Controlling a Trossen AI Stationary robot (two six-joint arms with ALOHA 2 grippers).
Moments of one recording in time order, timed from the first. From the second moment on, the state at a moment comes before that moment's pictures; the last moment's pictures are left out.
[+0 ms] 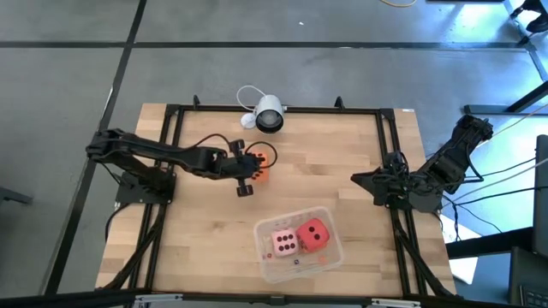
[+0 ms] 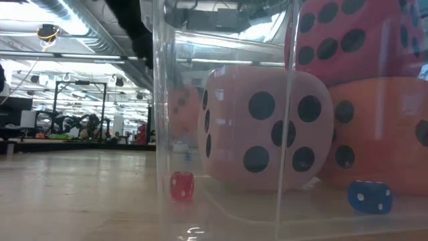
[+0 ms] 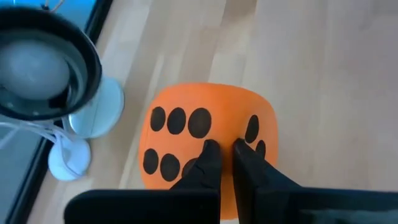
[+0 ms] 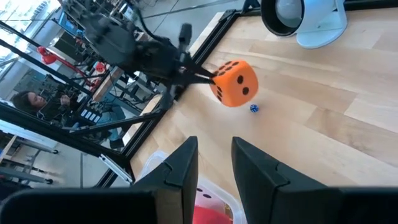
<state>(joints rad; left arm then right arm) 0.00 1.39 1.02 -0.49 -0.41 -0.05 0.81 0.81 0.93 -0.79 0.96 1.39</state>
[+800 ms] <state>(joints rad) -0.33 1.38 1.48 -0.60 -0.28 -0.13 0.81 0.81 0.93 -0.79 0.95 1.39</state>
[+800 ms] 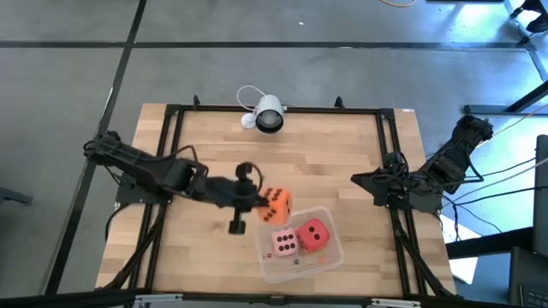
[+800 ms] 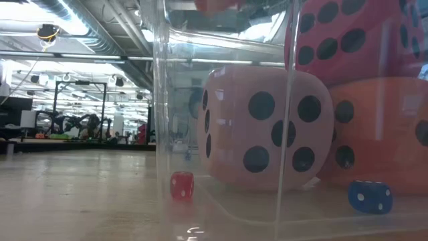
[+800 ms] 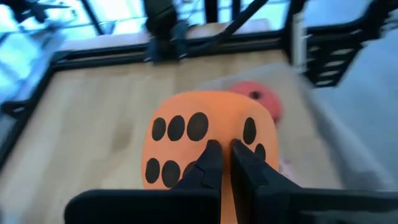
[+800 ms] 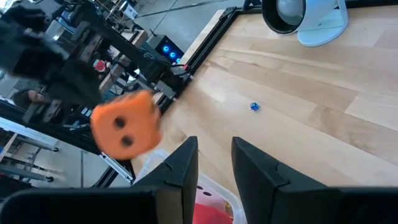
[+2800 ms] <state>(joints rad) -0.28 1.47 1.47 -0.82 -0.45 -0.62 0.81 0.81 0.93 -0.79 0.90 1.35</state>
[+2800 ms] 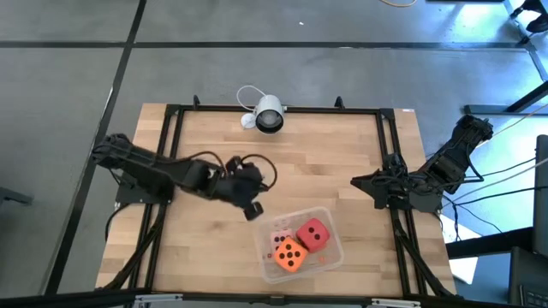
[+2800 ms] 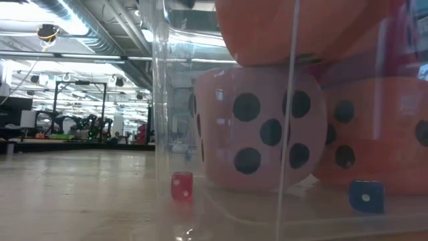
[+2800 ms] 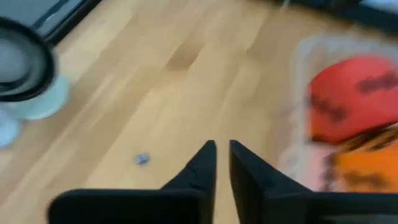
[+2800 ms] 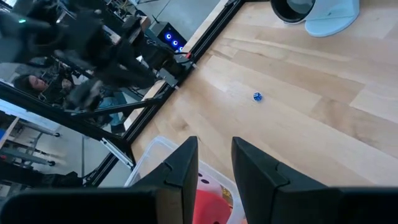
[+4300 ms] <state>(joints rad) 0.22 1.71 1.08 -0.38 0.05 -0.28 0.81 0.83 0.93 -0.78 0.92 1.41</state>
